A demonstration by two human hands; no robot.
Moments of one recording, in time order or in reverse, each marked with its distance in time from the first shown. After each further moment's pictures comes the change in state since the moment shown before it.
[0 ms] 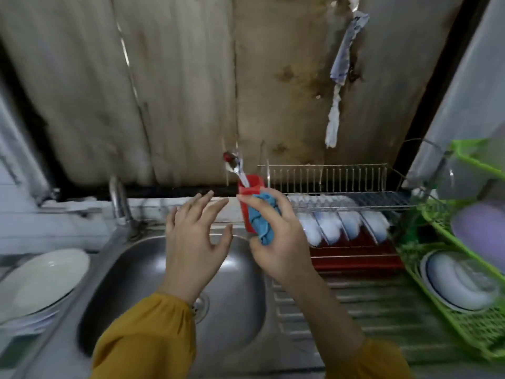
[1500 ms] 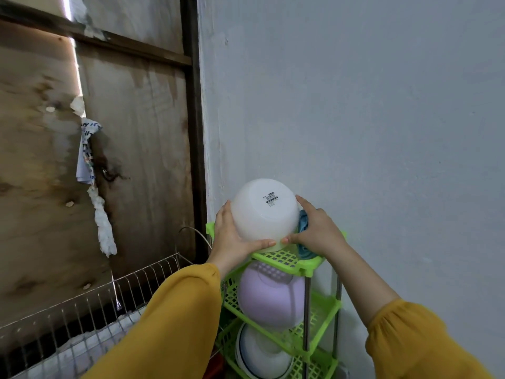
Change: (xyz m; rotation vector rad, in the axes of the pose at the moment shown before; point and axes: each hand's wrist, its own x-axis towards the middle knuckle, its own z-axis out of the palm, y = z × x) left_hand 0.159 0.406 0.241 -0.987 -0.541 0.286; right_hand 0.010 0.155 -0.435 -0.647 0.356 0.825
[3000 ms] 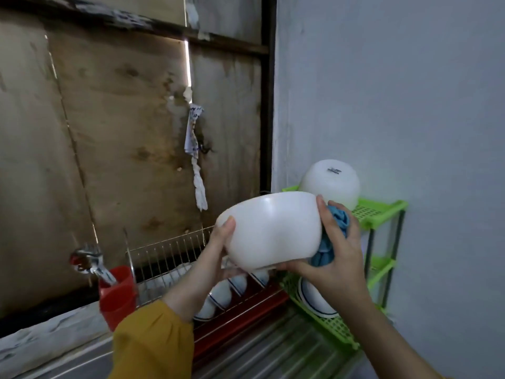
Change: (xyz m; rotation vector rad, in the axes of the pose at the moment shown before) left_hand -0.219 0.052 -0.199 -0.506 -0.099 -0.397; right_hand -0.224 -0.115 0.068 0.418 0.269 -0.435
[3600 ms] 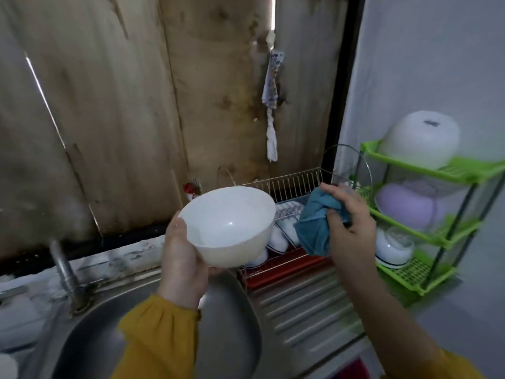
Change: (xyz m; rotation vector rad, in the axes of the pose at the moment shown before) left_hand -0.143 -0.016 -0.136 -0.514 0.706 -0.119; right_hand -0.069 -0.106 0.107 0.336 -0.018 0.191
